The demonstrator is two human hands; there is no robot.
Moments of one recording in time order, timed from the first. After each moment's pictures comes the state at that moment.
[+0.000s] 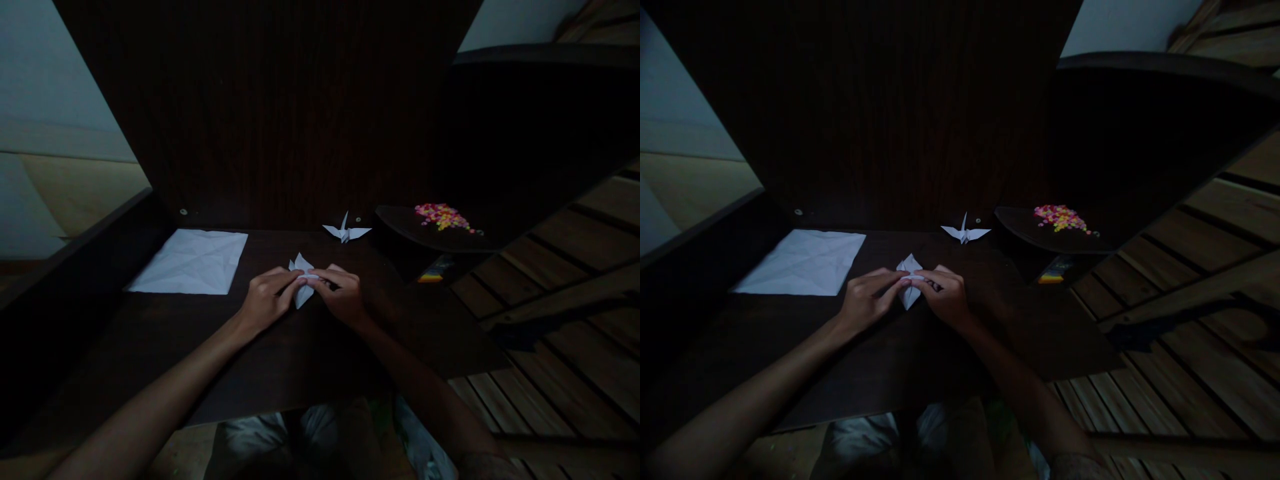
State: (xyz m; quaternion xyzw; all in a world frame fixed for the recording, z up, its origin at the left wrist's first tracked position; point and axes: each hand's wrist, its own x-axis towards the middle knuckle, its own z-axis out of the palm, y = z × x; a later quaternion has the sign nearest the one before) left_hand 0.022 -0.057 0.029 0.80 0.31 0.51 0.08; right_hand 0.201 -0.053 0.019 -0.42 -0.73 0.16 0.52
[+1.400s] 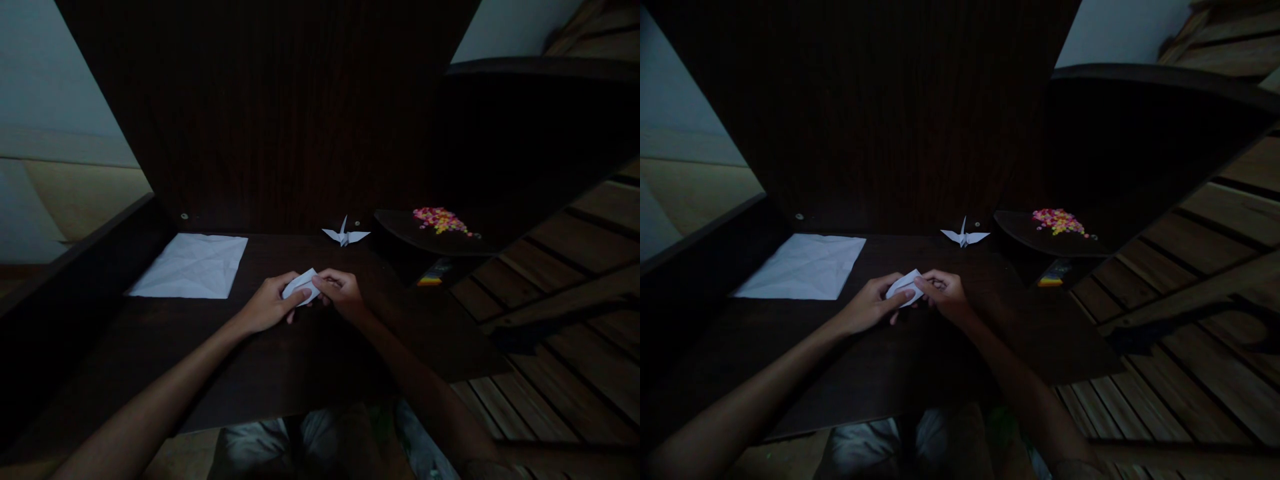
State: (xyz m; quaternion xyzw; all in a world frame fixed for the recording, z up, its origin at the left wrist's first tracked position) left_hand 0.022 -0.061 0.046 0.71 0.37 0.34 0.50; right_hand 0.204 -0.052 0.034 -0.43 -0.61 0.47 0.48
